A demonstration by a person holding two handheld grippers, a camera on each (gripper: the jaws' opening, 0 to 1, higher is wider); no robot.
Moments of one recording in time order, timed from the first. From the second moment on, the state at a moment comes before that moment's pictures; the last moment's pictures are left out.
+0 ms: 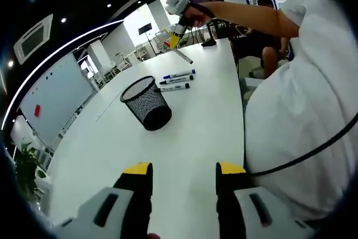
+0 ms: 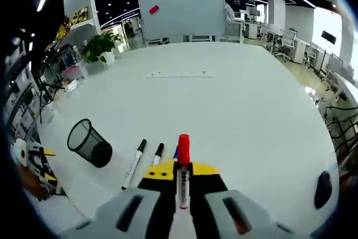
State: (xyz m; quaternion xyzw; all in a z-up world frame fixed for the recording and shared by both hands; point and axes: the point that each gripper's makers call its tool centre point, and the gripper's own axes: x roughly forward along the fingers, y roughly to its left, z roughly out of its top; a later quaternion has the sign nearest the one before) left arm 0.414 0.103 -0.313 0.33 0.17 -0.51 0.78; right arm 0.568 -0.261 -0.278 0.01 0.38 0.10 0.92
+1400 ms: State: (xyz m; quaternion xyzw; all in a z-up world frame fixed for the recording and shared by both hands) left arm 0.405 0.099 -0.313 0.33 0.16 -0.53 0.76; right arm 0.572 -0.254 -0.345 0.05 0.47 0.07 0.88
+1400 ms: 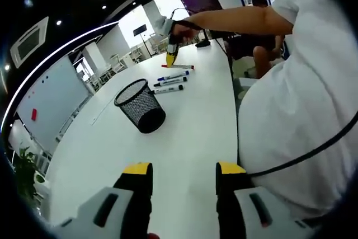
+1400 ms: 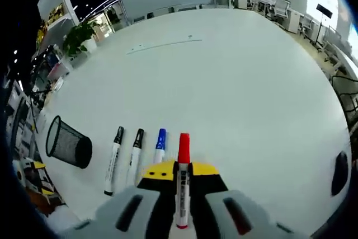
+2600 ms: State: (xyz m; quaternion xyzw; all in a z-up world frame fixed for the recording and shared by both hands) left arm 0.408 0.102 -0.317 0.33 0.17 -0.52 0.77; right arm 0.595 -0.259 -0.363 0.03 0.48 0.06 0.88
